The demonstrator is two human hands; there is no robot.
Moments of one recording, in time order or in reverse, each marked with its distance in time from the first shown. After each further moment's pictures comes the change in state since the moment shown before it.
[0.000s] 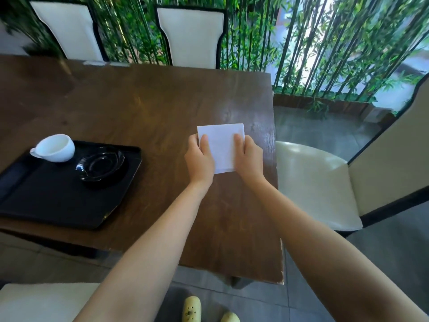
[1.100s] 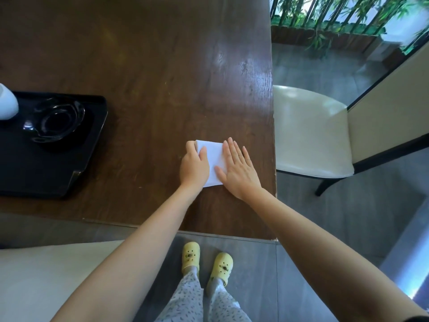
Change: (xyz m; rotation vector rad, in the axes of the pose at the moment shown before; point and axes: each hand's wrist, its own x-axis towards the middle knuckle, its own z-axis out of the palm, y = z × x) left_hand -0.069 -0.104 0.017 0.417 -0.361 -0.221; right_hand -0.083 0.153 0.025 -0.827 -0.531 -0.194
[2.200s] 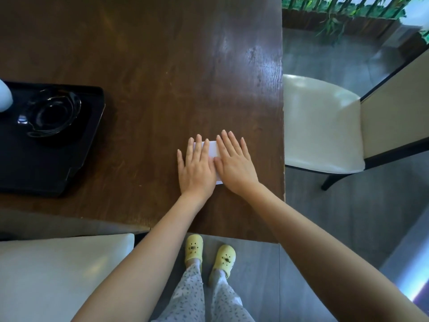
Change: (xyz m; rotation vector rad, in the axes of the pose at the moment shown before) left_hand -0.001 -0.040 0.022 0.634 -0.082 0.301; right_hand 0.016 -0.017 -0.003 0.027 0.042 -0.037
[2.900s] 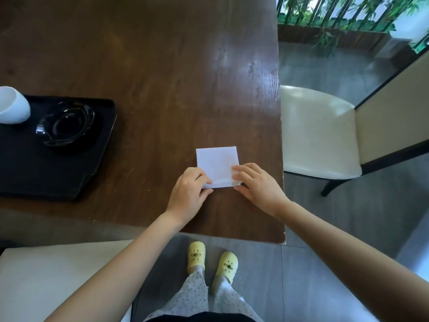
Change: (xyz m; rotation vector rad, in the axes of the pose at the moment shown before) left_hand -0.042 -0.030 -0.046 -0.295 0.054 0.309; right_hand -0.054 0.034 -0.033 0.094 0.080 -0.272
